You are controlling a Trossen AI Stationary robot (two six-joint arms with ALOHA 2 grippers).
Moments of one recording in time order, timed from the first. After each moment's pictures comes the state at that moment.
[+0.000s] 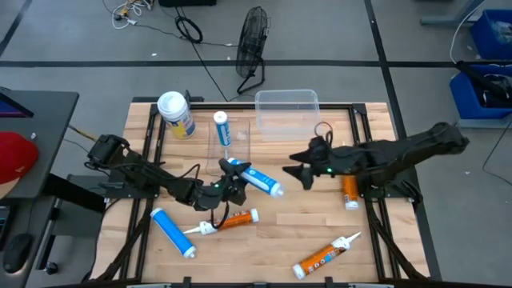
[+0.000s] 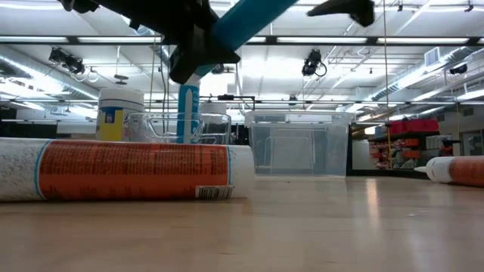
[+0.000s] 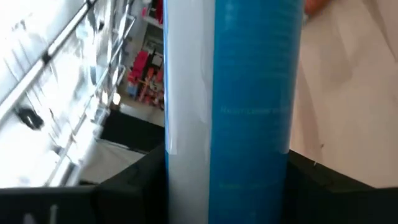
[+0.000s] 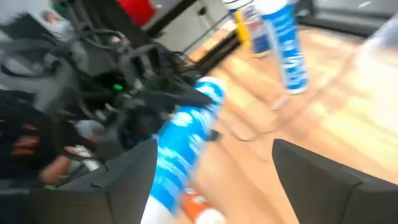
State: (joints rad) left arm -0.38 1.61 0.82 0.61 -1.06 0.88; right arm 0.27 1.13 1.03 -0.34 0.43 0.77
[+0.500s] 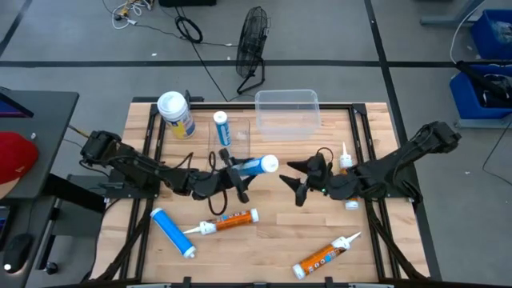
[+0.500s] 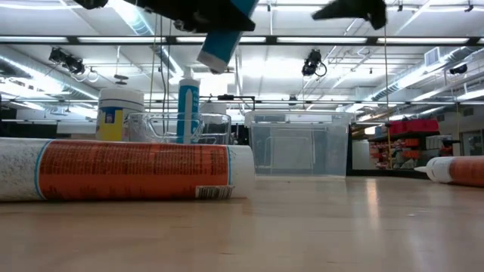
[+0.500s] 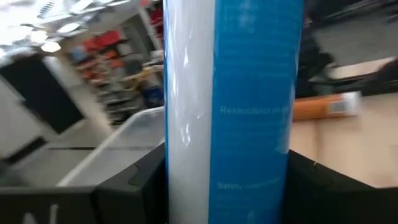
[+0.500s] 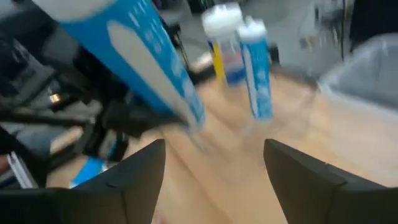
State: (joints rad) left arm -0.30 1.52 0.82 0.63 -0.80 0.28; right arm 0.45 1.23 0.89 -0.01 0.83 0.59
